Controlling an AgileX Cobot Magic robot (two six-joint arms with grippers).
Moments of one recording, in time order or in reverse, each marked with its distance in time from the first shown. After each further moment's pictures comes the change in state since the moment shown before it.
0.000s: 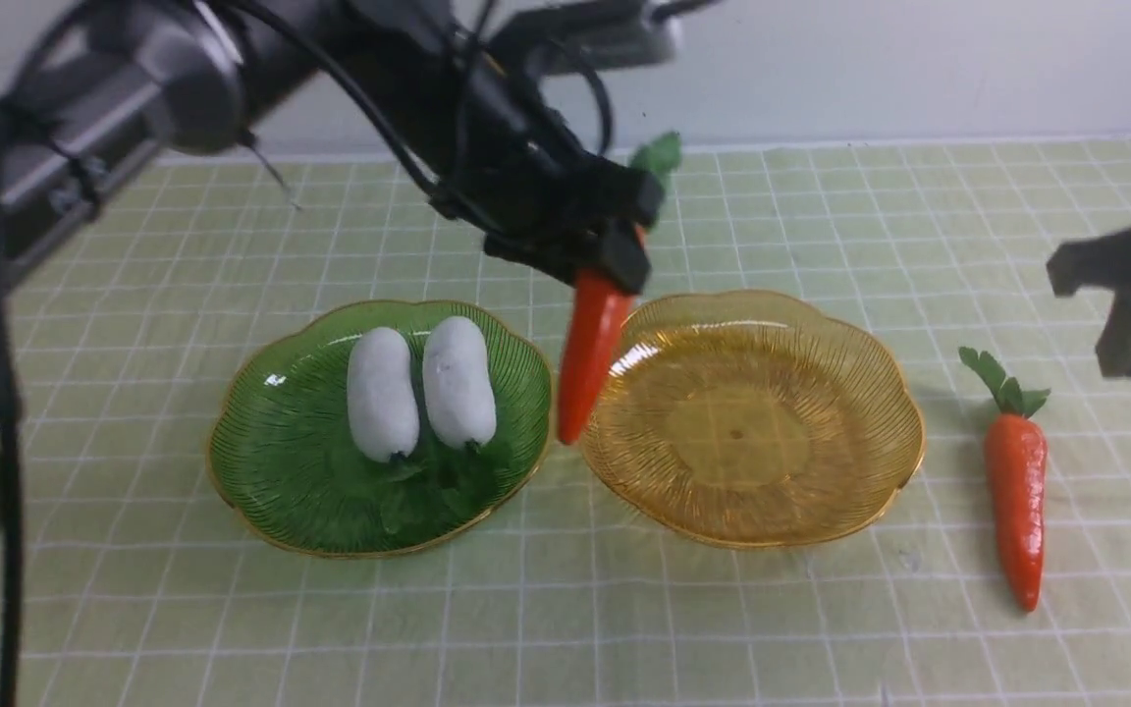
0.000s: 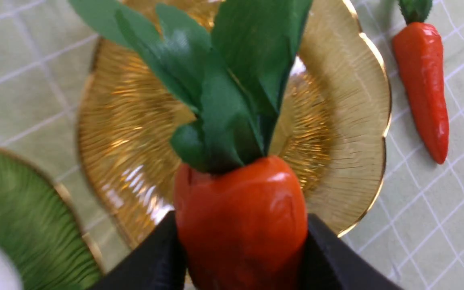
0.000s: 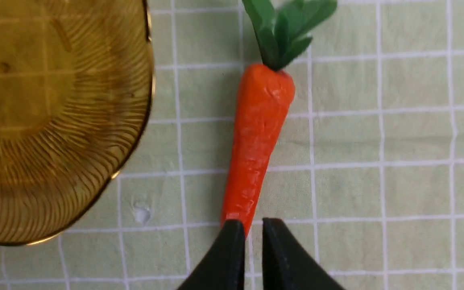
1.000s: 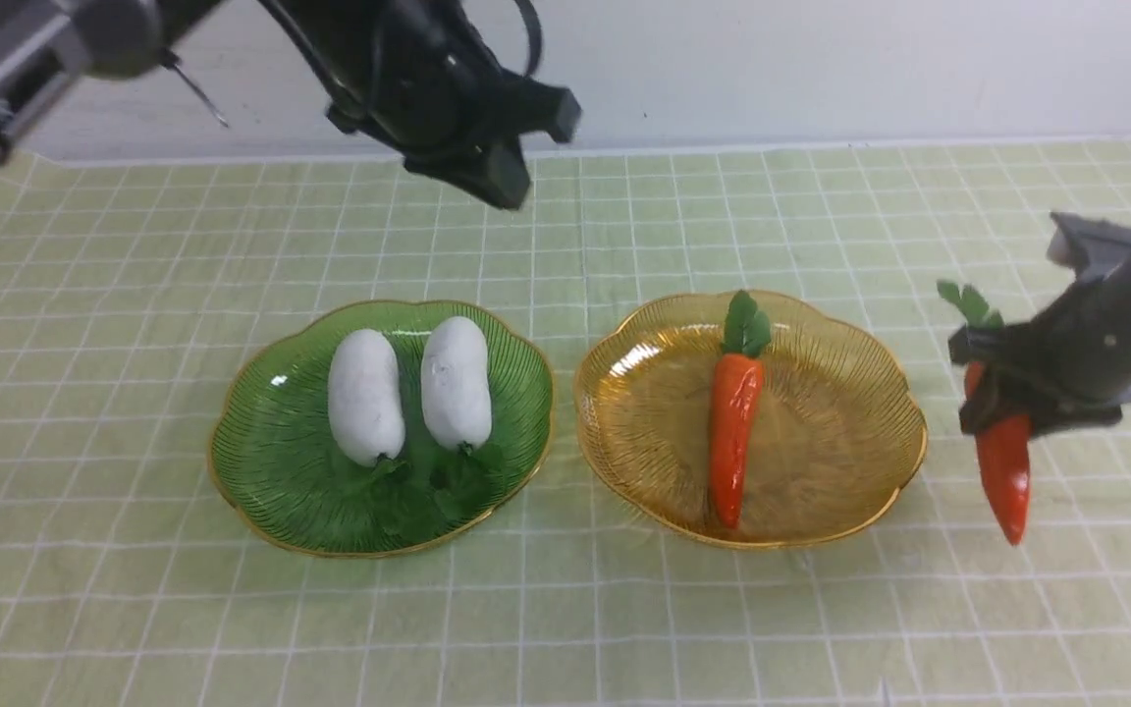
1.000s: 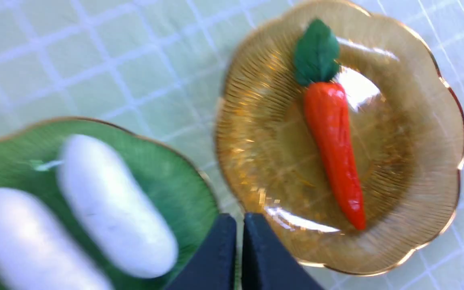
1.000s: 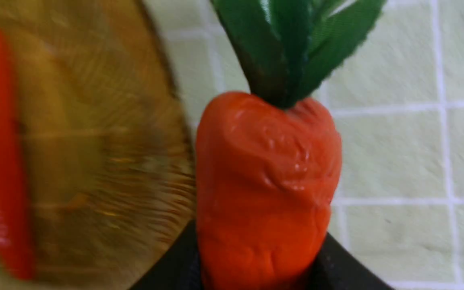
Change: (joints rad) right arm 0.010 0.171 0.024 0.295 -0.238 -0.156; left arm 0.131 -0.108 -0.141 0.199 0.160 -0.091
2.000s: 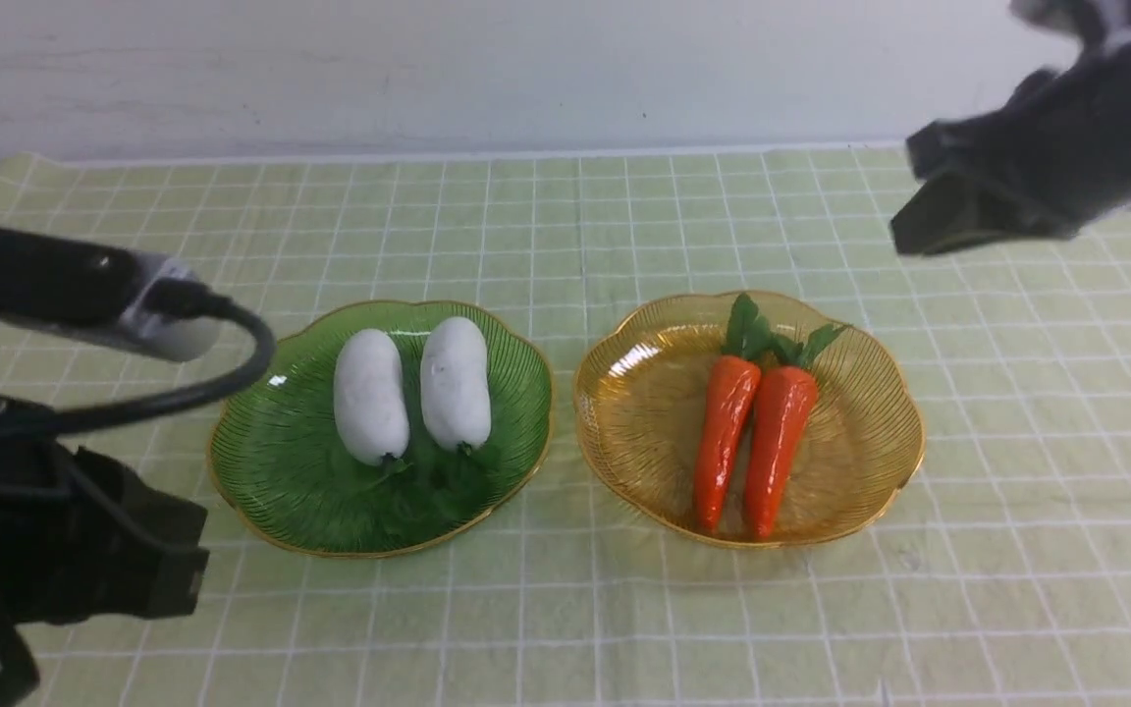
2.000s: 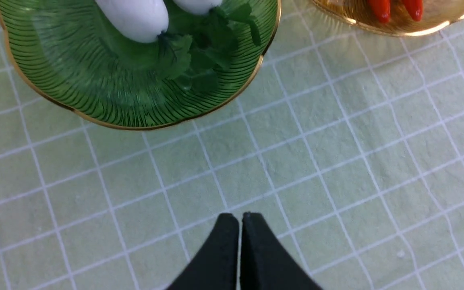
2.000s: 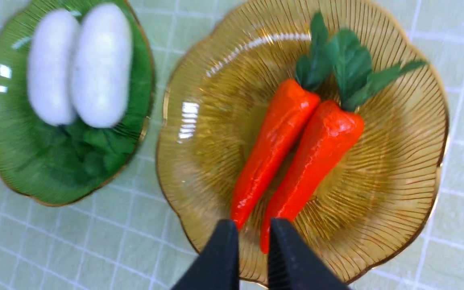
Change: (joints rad) right arm 0.143 -0.338 -0.158 0.077 0.188 -0.070; left arm 0.010 -1.064 1.213 0.075 -0.291 -0.045
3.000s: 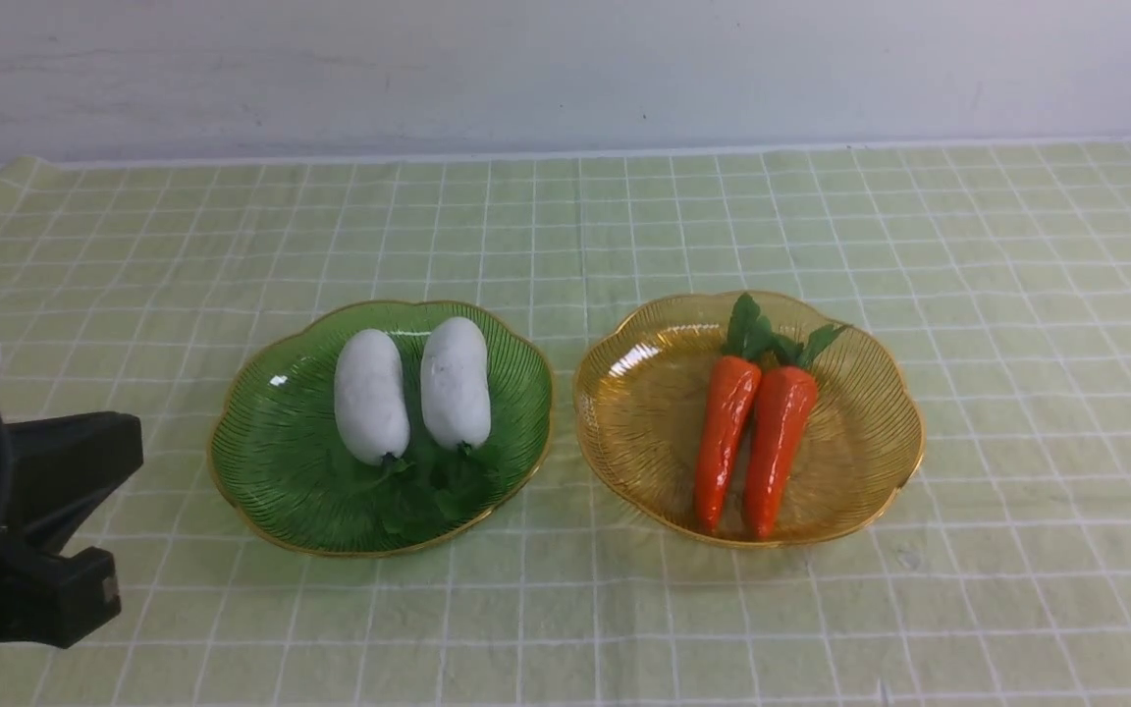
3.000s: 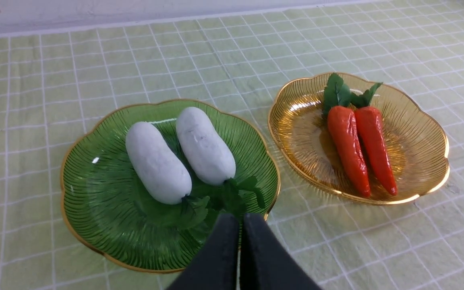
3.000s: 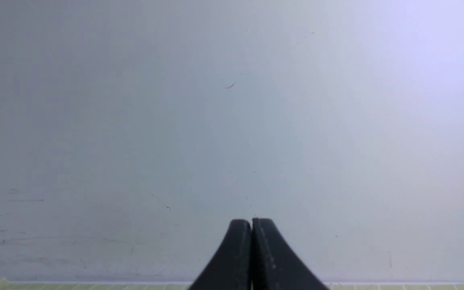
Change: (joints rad) right arm 0.000 -1.493 1.200 -0.008 -0.965 -0.144; left arm 0.000 -0.268 0.207 -0.007 -0.404 0.004
